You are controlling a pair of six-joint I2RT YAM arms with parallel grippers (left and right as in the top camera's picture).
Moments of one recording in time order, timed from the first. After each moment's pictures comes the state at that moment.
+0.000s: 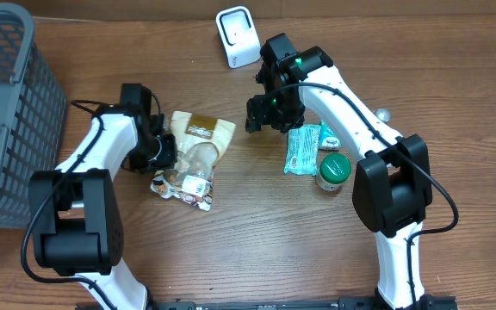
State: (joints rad) left arm -0.01 1.89 1.22 -0.85 0.17 -0.13; right arm 0.45 2.21 1.95 -1.15 -0.29 0.28
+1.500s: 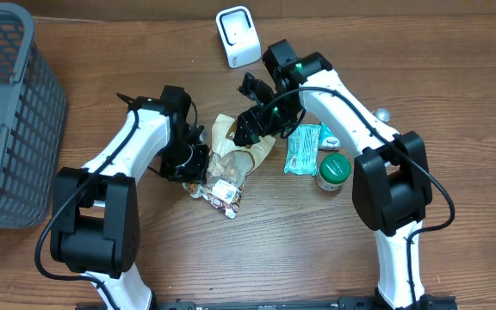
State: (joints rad) left arm -0.19 1.90 1.28 -1.06 0.29 -0.12; right arm 0.44 2.22 1.87 -1.09 -0.55 -0.11
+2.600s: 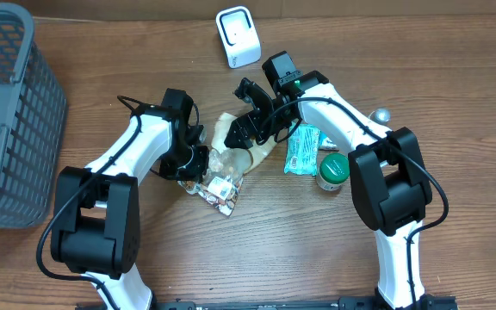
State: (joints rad) left arm -0.20 1.90 1.23 -0.95 0.22 -0.13; right arm 0.44 2.22 1.71 -0.78 -0.62 -0.13
